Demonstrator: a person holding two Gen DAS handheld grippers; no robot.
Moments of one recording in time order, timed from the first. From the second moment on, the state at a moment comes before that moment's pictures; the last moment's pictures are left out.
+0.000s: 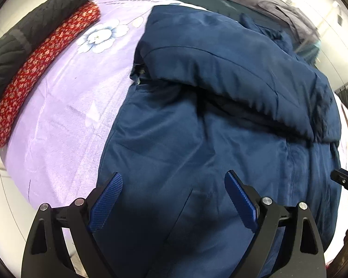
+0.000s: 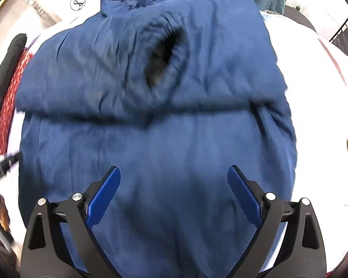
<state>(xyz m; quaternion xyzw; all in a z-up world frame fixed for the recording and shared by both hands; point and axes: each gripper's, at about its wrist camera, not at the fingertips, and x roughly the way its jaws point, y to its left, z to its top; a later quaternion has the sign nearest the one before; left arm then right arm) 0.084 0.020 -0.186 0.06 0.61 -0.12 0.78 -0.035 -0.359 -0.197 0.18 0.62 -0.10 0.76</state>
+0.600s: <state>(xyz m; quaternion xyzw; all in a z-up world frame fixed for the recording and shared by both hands) 0.095 0.107 -0.179 0.03 0.60 -0.10 0.80 -0.151 -0.456 -0.195 0.25 0.59 -0.22 0.74</state>
